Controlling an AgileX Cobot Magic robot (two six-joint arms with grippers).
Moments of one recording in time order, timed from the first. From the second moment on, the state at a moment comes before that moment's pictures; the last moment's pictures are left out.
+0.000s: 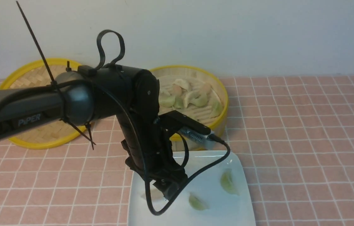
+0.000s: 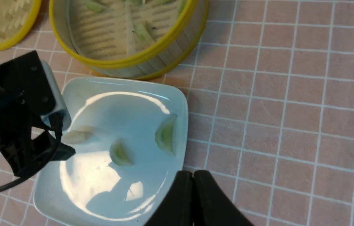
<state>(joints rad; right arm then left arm) 0.06 1.15 -1.28 0.41 1.26 -0.13 -0.57 1.88 -1.37 -0.21 1.08 0.23</state>
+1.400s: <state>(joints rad) 0.59 2.50 -2.33 -0.05 1.25 0.06 -0.27 0.47 -0.85 -0.11 1.20 0.03</state>
